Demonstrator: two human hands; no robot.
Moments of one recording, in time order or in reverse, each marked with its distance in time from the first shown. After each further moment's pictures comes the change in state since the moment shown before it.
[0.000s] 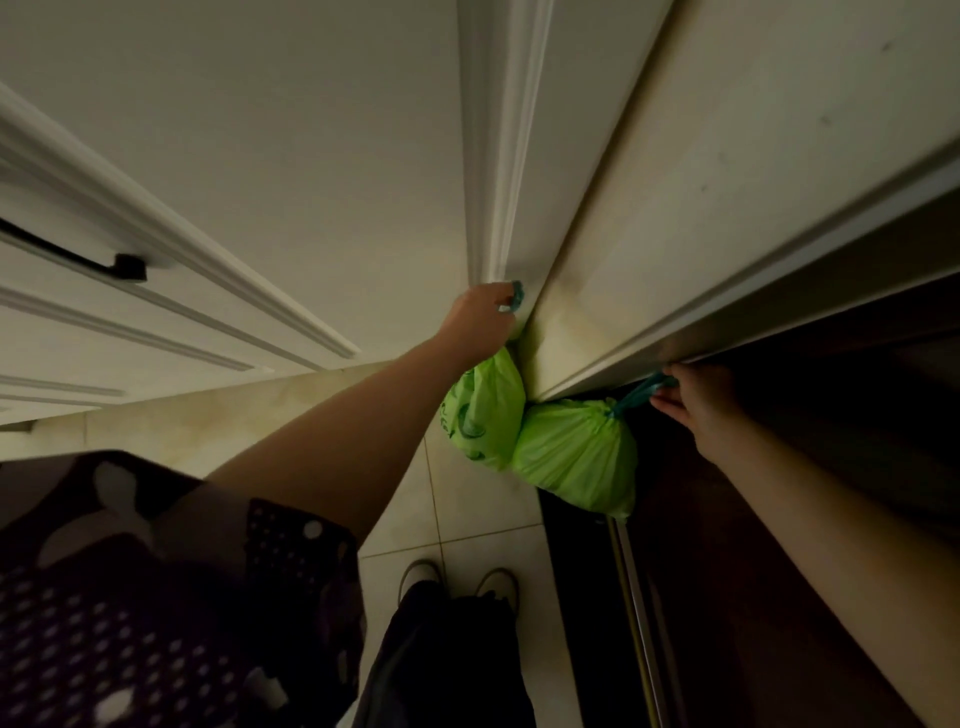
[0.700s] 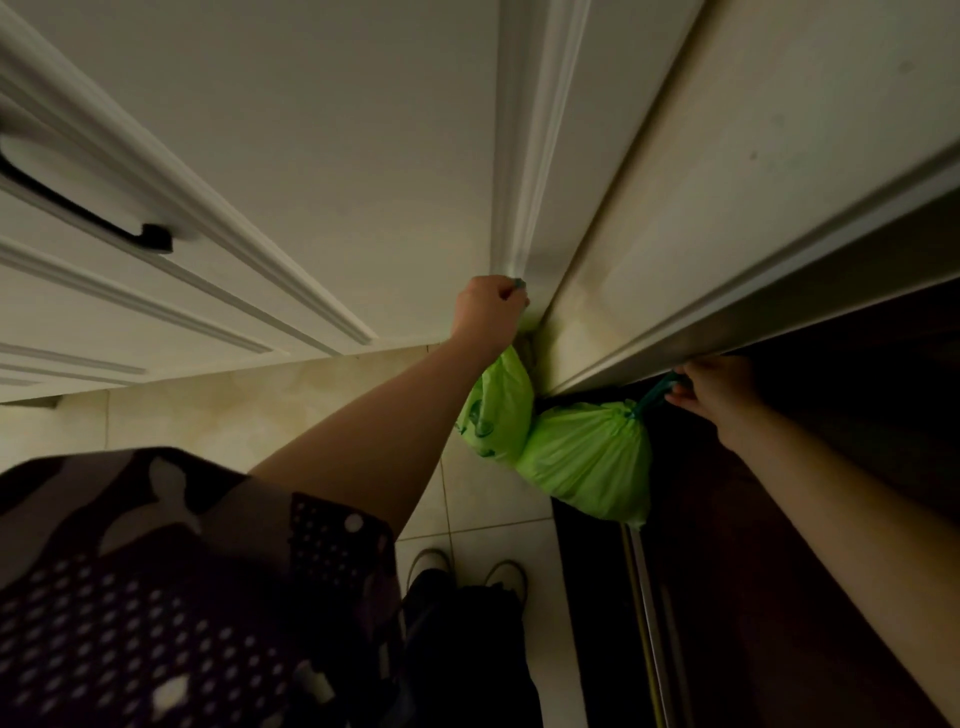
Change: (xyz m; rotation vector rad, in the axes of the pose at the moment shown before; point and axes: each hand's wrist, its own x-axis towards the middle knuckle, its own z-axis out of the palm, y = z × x) left_hand -0.008 -0.011 0.003 -0.140 0.218 -0.042; right_hand 0.002 0.006 0.003 -0.178 -0.009 -0.082
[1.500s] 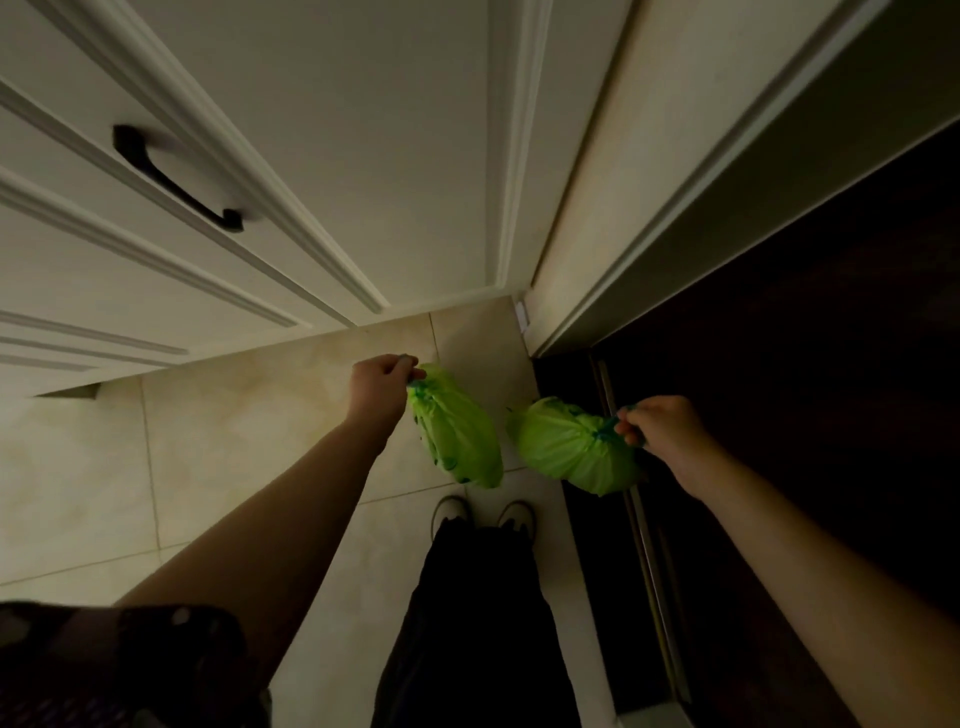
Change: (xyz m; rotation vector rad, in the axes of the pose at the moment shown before) left_hand -0.150 -0.069 -0.110 -0.142 0.114 -0.313; right_hand -0.155 0.068 -0.024 -0.202 -0.189 -0.006
